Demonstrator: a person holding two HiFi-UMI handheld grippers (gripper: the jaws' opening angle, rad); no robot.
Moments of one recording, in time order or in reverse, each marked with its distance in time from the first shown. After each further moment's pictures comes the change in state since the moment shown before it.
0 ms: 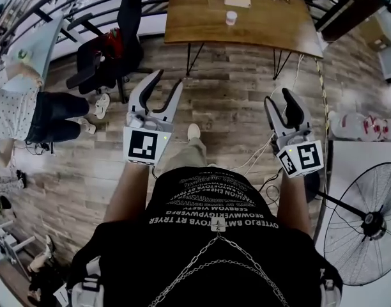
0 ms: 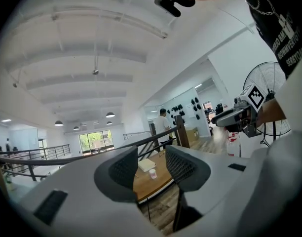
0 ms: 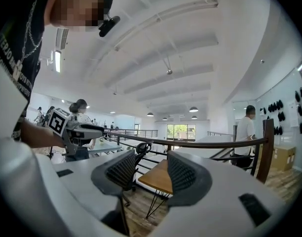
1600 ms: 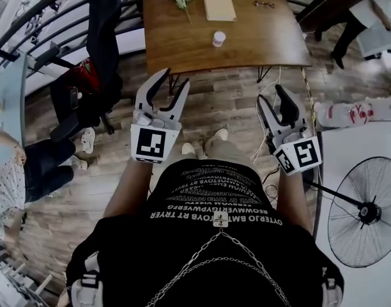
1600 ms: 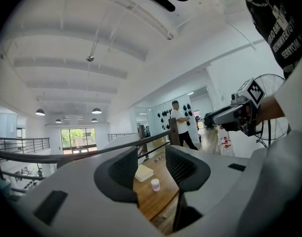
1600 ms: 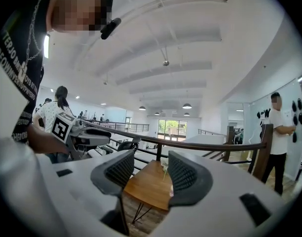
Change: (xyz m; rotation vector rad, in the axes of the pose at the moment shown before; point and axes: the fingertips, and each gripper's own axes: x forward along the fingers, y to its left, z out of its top) left arm 0.181 0.109 -0.031 -0.060 -0.036 -0.187; right arm 0.176 -0.053 0.024 -0.026 0.073 -0.112
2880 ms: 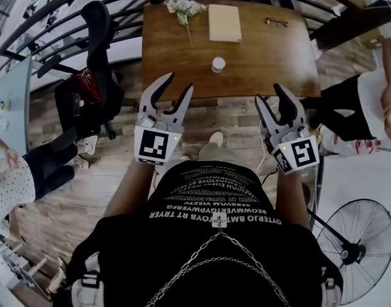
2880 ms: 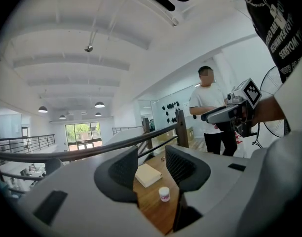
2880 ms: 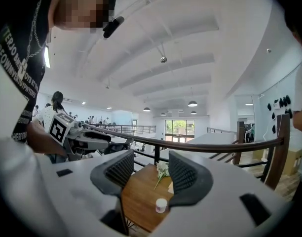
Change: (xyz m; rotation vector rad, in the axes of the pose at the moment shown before) left arm 0.160 0.027 -0.009 -0.005 0.084 0.056; right arm 0.119 -0.140 -0.010 0.036 -0.025 0.111
